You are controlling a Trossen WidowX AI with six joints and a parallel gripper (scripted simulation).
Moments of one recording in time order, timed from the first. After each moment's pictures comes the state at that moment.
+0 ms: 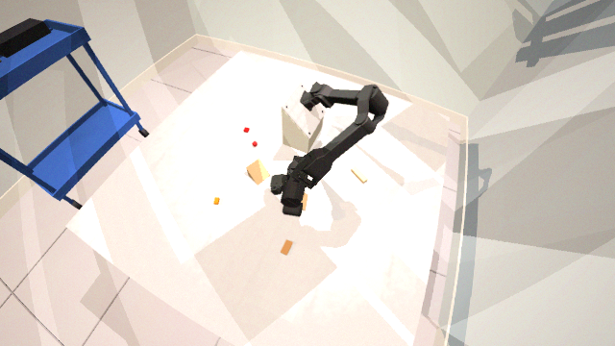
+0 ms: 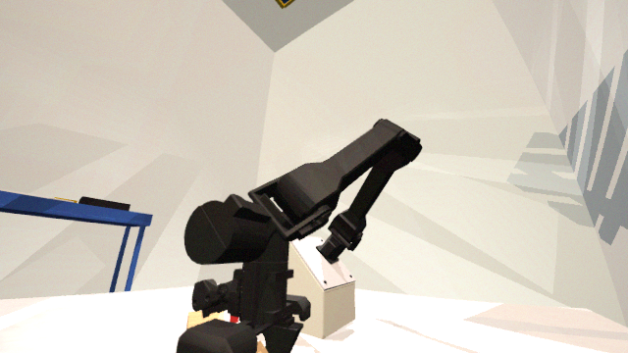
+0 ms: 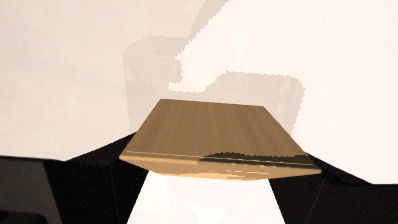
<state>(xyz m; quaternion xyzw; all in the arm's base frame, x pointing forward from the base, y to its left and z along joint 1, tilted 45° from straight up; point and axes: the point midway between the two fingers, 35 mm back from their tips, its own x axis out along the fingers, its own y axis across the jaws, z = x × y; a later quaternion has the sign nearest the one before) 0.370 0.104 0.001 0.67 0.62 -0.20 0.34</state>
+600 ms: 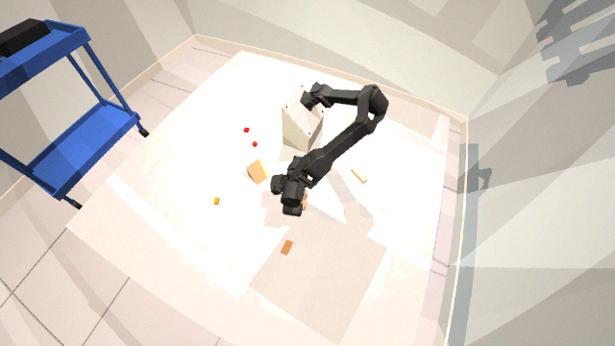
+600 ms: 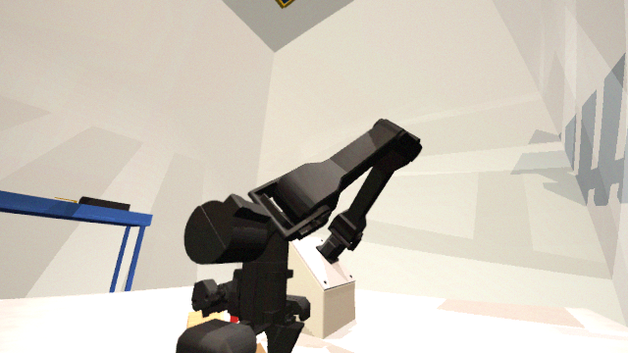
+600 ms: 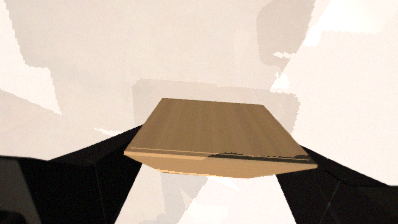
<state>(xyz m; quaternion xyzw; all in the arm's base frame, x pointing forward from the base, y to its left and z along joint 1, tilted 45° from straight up) 0.371 0.104 0.001 0.67 0.62 -0.20 0.34</state>
